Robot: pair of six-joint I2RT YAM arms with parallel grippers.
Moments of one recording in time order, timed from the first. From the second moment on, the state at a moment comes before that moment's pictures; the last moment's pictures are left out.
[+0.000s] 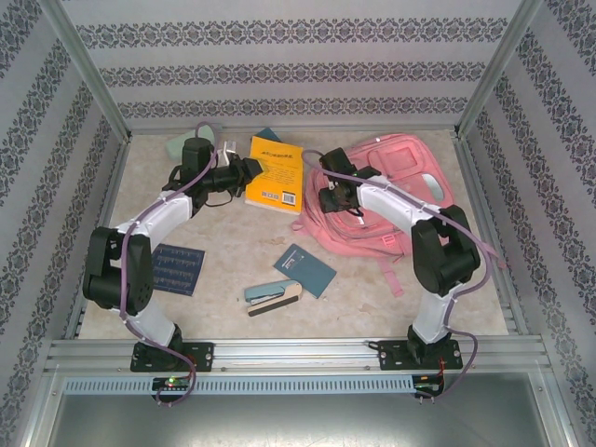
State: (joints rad) left arm -0.17 1.65 1.12 0.07 0.82 -1.10; right arm 0.48 1.85 1.39 -0.67 0.15 0.24
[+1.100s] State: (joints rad) left arm -0.33 1.86 1.27 0.03 0.62 -1.06; right arm 0.27 1.71 1.68 -0.81 -0.24 0.34
